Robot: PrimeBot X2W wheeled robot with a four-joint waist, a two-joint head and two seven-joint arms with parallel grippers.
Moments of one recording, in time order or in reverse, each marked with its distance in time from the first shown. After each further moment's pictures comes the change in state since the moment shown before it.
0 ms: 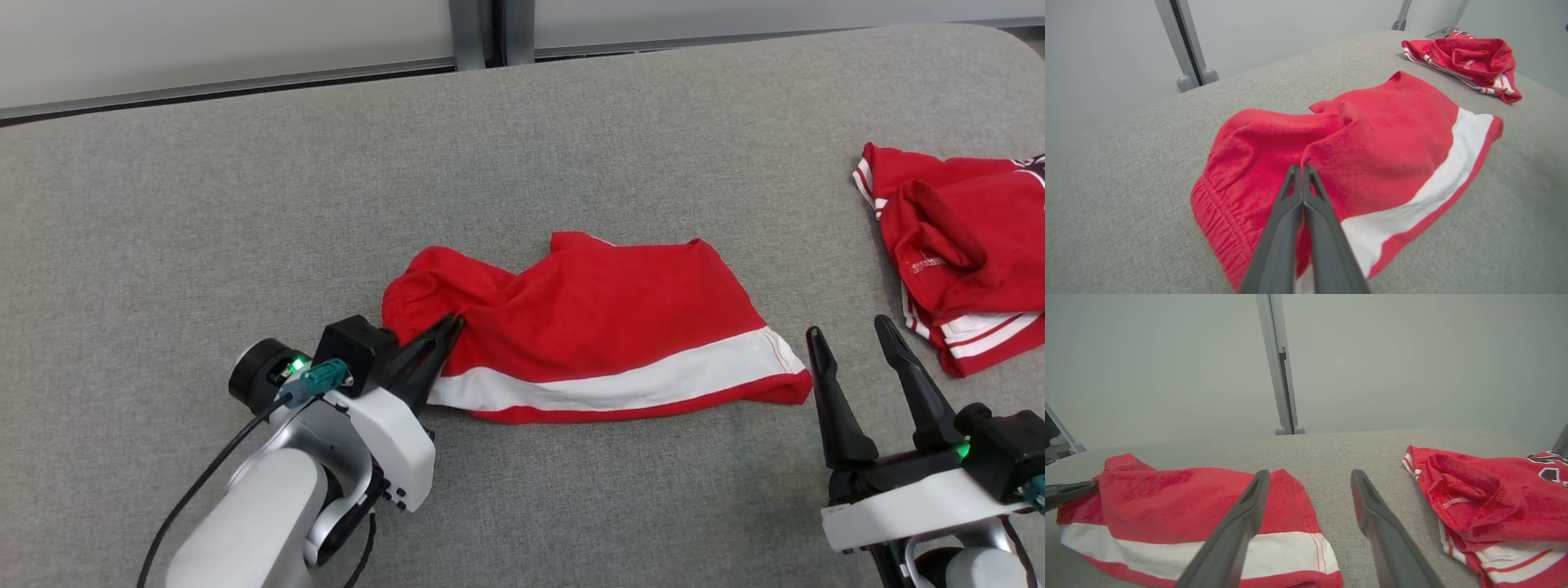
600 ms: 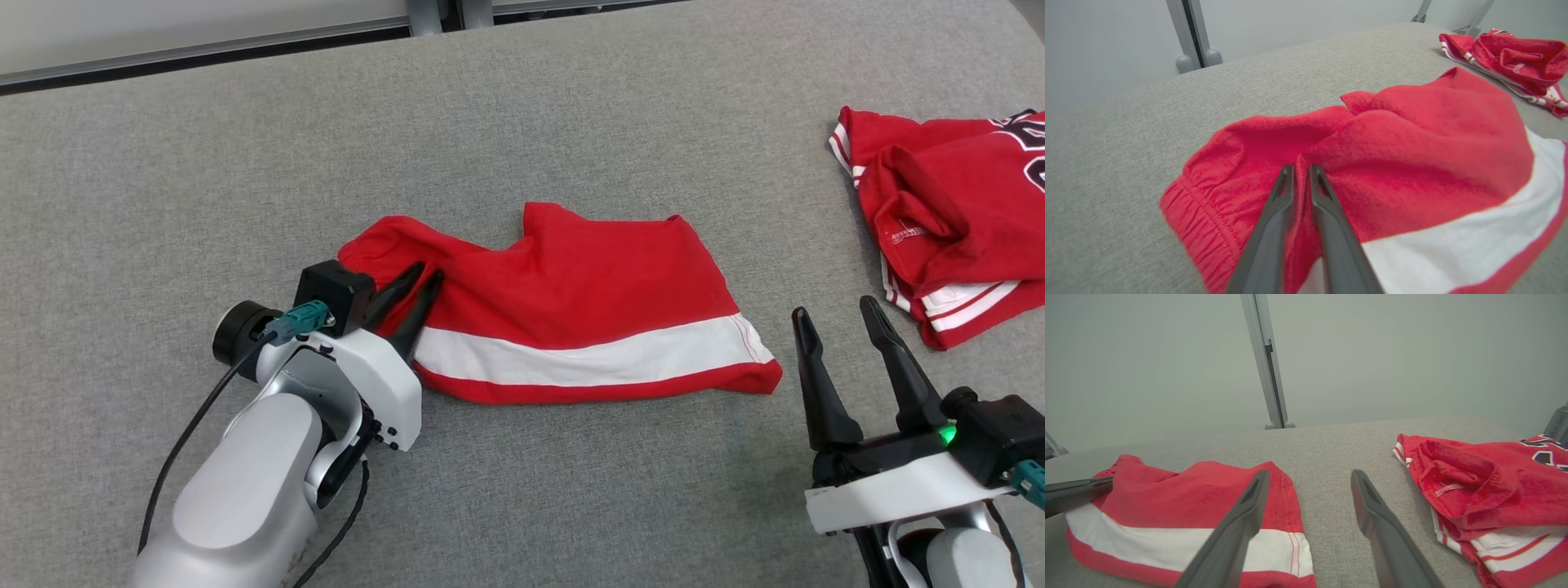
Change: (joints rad) left arm -0.152 -0.051 0.021 0.224 -0.038 -0.004 -0.044; right arm -0.056 0.021 0.023 0.040 0.005 0.000 -0.034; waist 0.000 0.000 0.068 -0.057
